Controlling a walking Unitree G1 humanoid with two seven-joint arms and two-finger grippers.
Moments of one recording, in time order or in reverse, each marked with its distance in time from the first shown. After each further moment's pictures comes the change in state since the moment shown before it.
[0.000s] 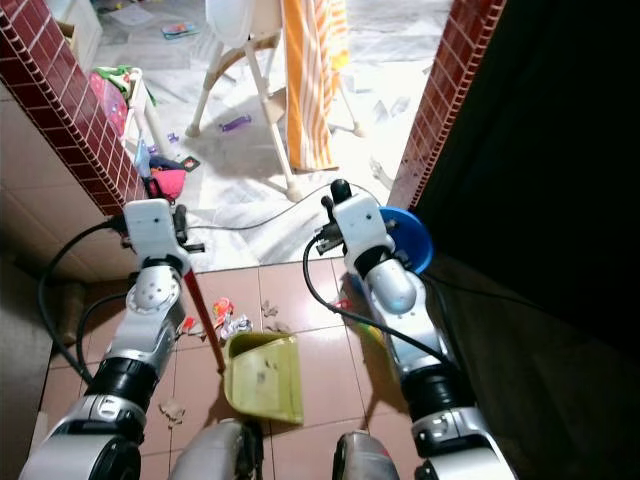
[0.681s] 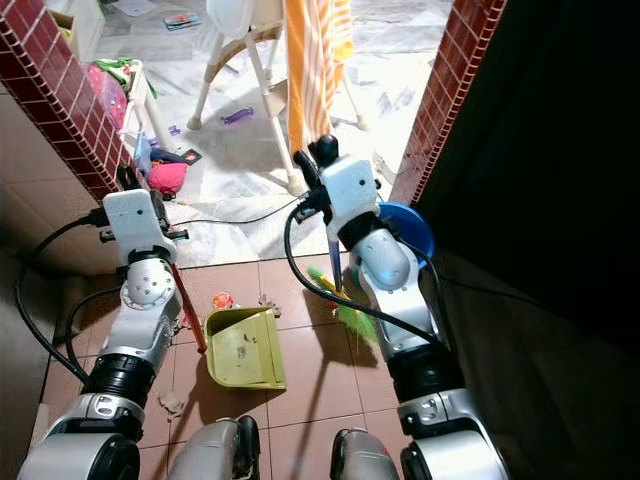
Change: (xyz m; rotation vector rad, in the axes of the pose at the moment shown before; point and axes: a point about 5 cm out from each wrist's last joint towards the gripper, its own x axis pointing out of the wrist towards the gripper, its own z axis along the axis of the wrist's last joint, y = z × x) left arm 0.001 0.007 0.011 0.023 -0.086 0.134; right arm 0.022 0.008 0.052 0.081 -0.226 0.072
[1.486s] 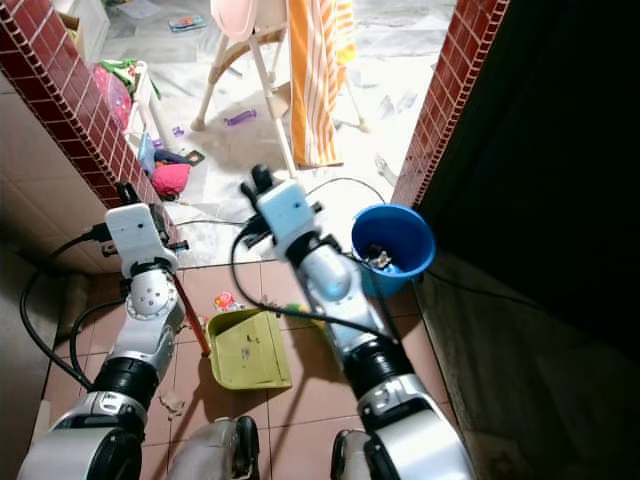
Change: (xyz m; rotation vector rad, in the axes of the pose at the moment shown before) left arm -0.004 0.003 -0.018 -0.032 0.033 0.038; right arm 0.017 0.067 -0.028 0.067 0.061 0.145
